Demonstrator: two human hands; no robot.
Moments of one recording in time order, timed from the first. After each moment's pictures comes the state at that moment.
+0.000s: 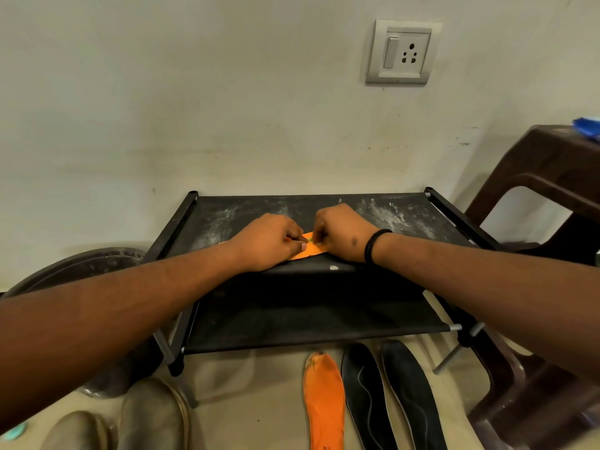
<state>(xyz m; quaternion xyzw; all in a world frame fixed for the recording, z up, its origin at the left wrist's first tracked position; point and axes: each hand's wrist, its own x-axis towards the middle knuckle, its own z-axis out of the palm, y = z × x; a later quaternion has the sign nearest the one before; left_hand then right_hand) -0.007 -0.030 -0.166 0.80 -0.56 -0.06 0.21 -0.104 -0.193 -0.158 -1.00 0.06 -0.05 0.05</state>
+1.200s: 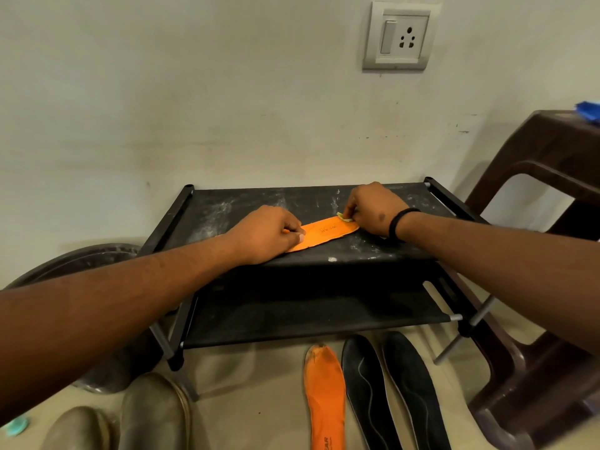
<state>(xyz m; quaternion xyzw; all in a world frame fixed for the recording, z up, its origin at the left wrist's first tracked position) -0.009 -0.031 -0.165 0.80 -0.55 -0.07 0.22 -0.111 -0.256 -0.155 -0.98 0.18 -0.07 0.06</state>
